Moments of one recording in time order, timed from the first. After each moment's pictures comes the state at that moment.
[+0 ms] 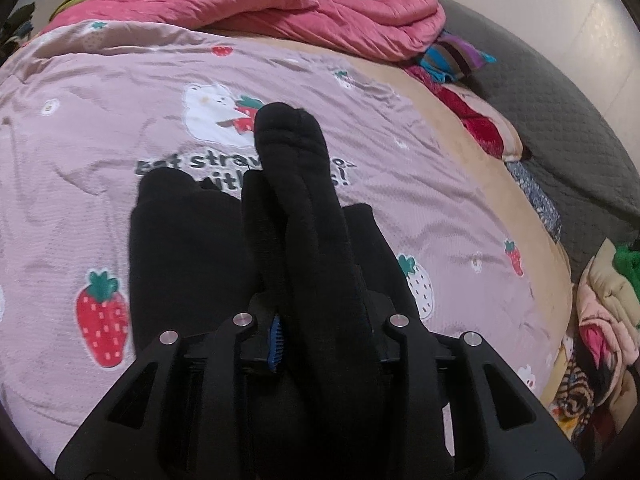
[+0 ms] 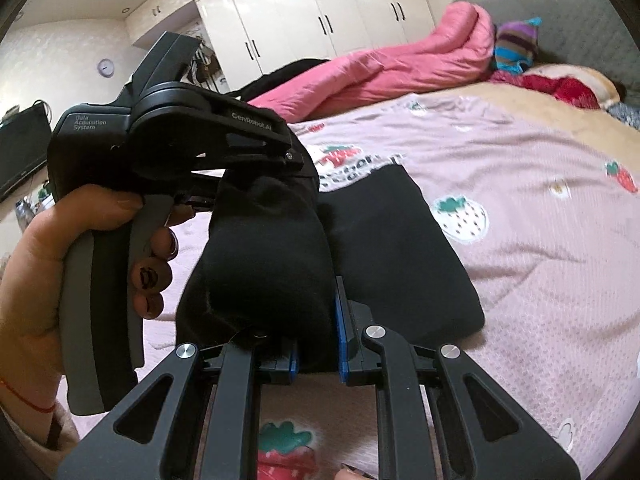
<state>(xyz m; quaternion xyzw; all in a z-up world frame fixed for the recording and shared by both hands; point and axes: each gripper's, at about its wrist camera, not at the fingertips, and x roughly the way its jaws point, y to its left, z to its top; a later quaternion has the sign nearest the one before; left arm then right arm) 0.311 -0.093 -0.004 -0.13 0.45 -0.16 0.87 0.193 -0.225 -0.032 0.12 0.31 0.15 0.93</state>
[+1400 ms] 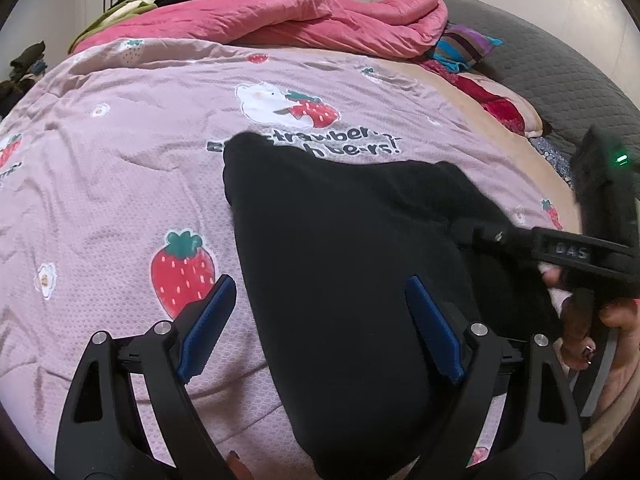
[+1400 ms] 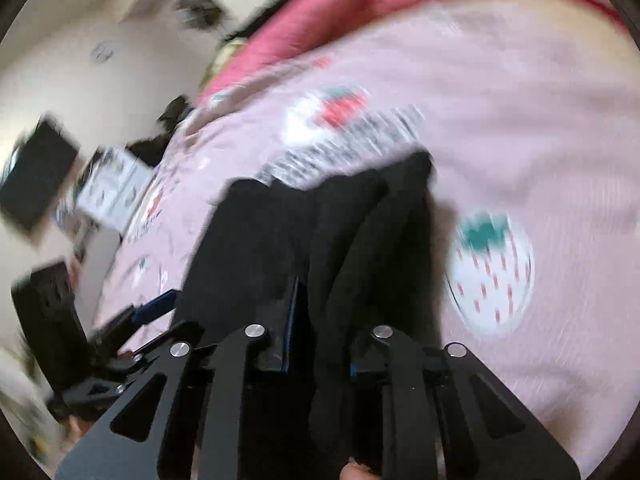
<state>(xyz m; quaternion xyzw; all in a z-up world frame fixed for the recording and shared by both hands) 0.255 -0.048 -0.026 -0.06 0.41 -0.12 0.90 0.310 -0.259 -0.014 0.14 0.44 0.27 0.85</state>
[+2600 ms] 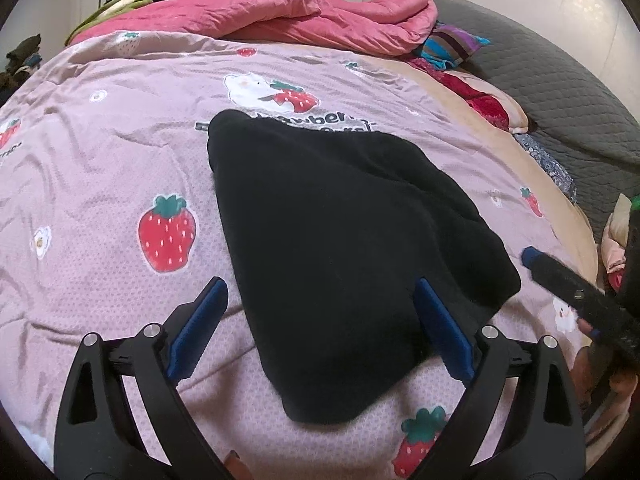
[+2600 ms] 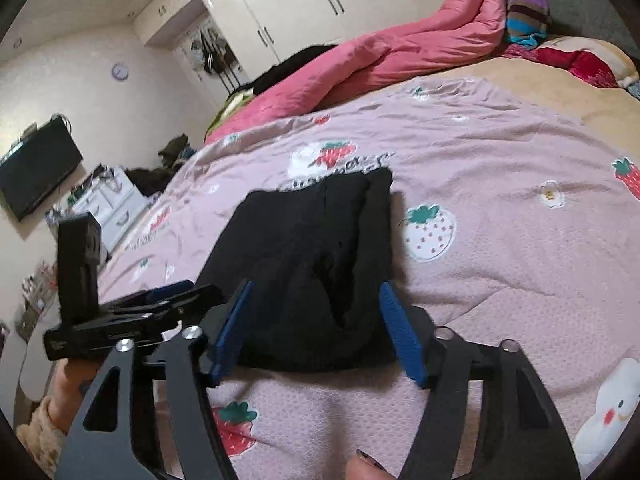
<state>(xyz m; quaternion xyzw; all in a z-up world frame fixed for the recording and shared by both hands) 0.221 -0.057 -0.031 -0.07 0.42 -0.14 0.89 0.212 -0.297 -0.011 0.14 0.35 0.22 0.90</state>
